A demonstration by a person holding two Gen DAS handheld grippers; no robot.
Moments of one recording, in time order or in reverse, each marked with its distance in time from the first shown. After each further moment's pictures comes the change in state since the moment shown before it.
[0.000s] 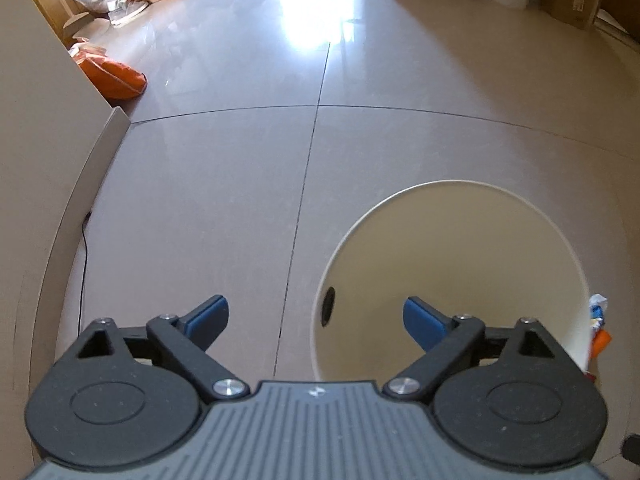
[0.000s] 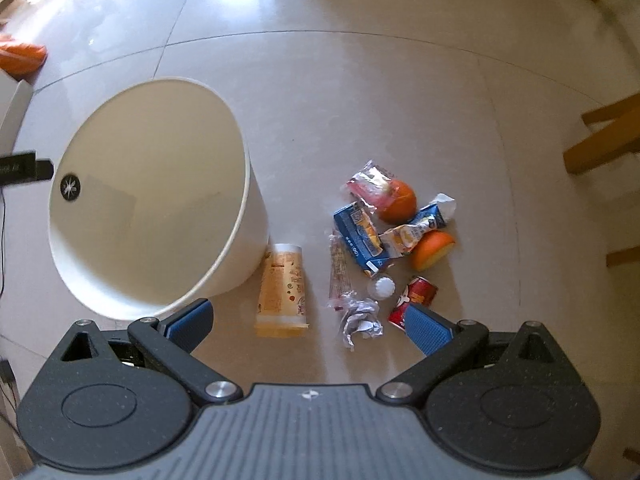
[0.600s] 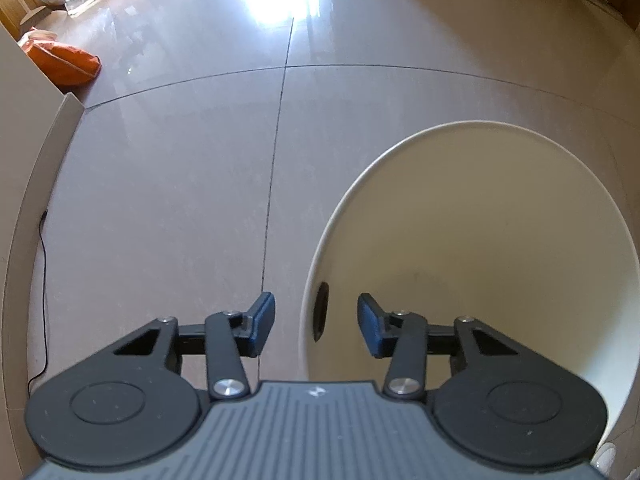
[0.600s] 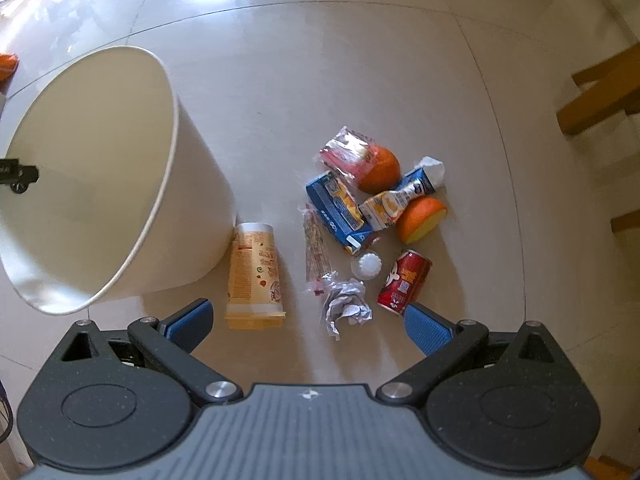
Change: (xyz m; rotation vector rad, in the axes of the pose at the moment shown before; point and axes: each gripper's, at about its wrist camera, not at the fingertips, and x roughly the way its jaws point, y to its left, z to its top) left arm 0.068 0.003 -0.002 0.076 0.075 -0.085; right arm 0.051 -0.030 -0.023 0.094 0.038 -0.013
